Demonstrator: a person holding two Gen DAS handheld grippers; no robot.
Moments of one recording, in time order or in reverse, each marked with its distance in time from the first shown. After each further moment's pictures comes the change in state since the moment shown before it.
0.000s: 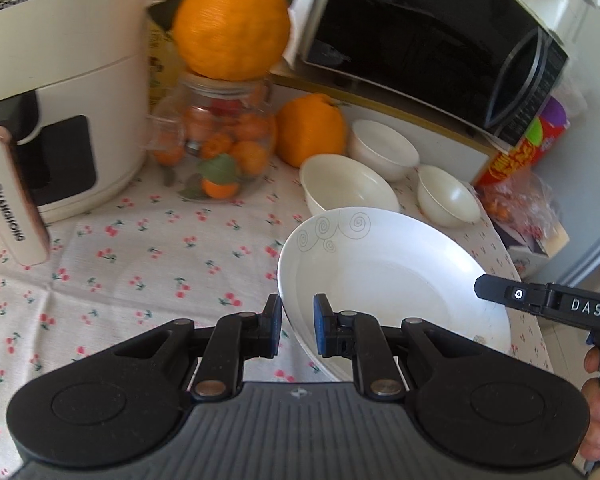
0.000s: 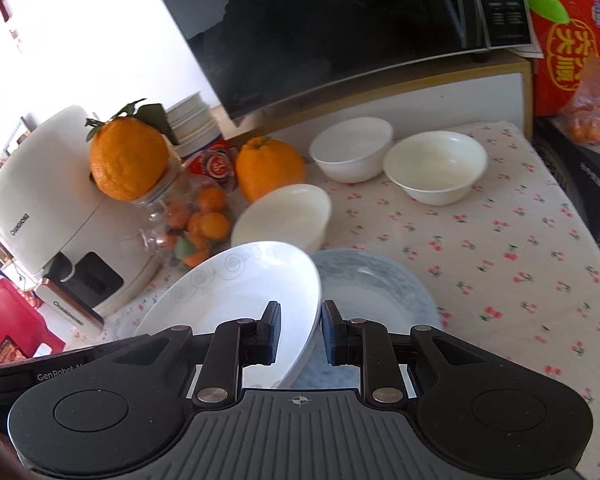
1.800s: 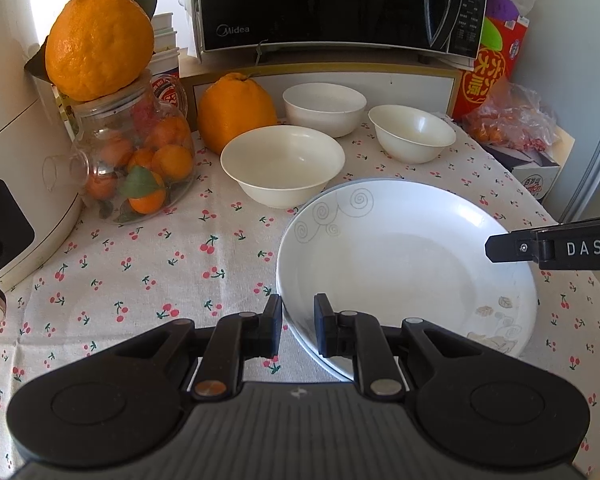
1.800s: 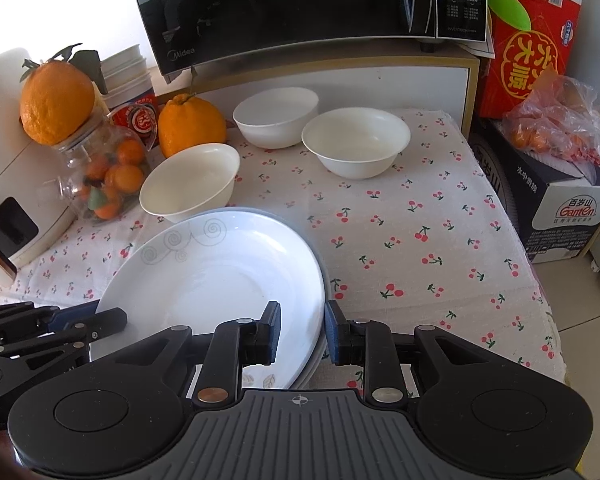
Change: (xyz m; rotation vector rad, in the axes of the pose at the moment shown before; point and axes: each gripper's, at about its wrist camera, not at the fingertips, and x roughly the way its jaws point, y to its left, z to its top) left arm 0.041 -0.063 -0.028 0.306 -0.014 0.094; right arm 0.007 -0.024 -0.014 -0.116 0.067 -0.231
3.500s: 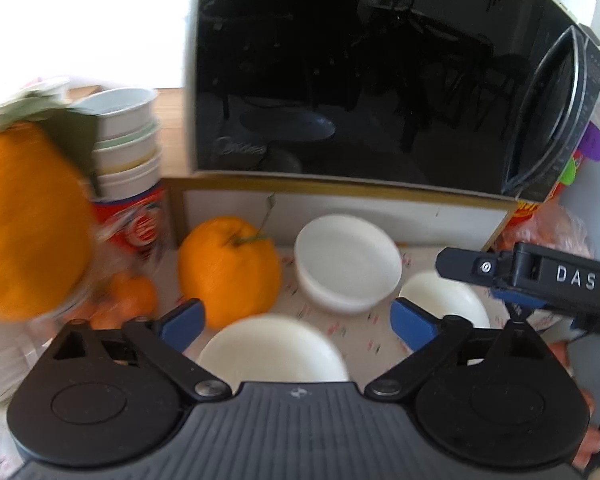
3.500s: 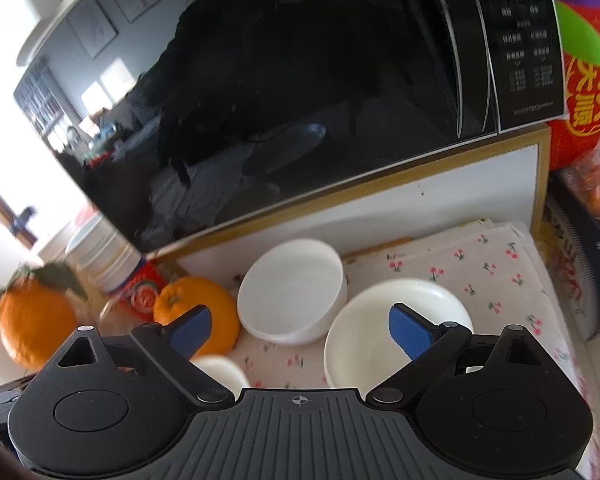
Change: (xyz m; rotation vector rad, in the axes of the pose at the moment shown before) left arm 0.075 0.013 0.168 -0.211 -0.039 -0.006; right arm 0.085 -0.046 0.175 0.201 -0.104 0.240
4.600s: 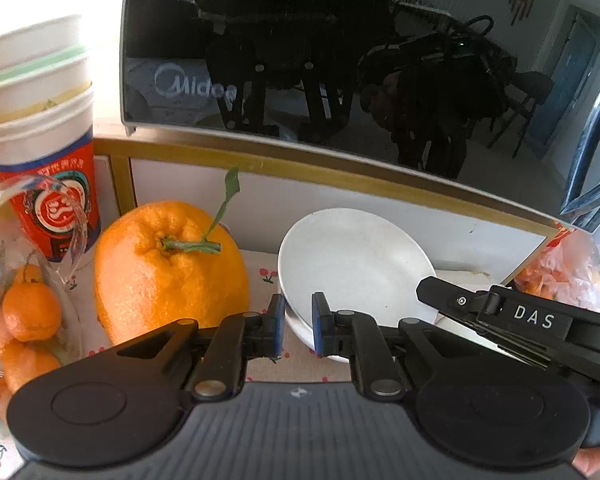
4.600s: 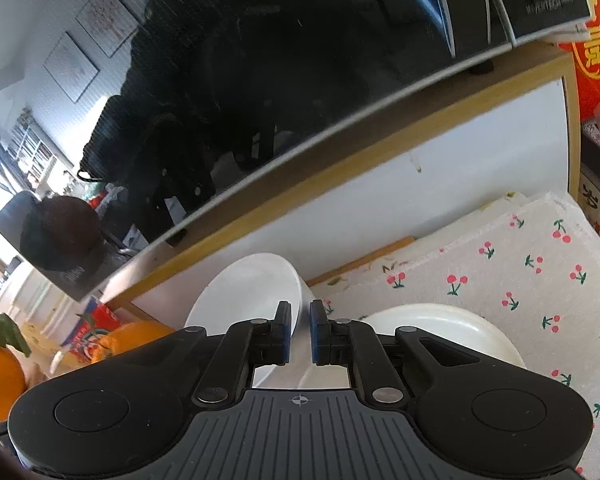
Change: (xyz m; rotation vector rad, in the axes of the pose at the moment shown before) left arm 0.072 0.000 -0.003 -0.109 0.021 -0.011; right arm 0.068 -0.039 0.001 0.123 -0.049 0.032
